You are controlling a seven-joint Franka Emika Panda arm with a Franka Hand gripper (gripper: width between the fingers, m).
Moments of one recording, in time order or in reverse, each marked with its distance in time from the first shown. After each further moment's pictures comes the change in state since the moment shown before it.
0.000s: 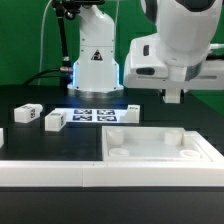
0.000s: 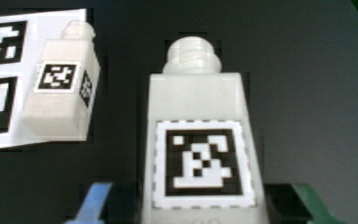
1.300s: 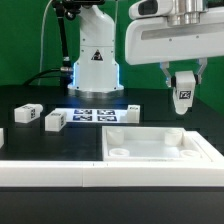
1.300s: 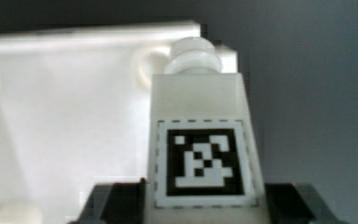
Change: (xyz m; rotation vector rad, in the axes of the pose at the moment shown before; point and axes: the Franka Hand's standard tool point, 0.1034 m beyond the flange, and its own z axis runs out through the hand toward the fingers) arm 0.029 -0.010 -0.104 0.037 0.920 -0.153
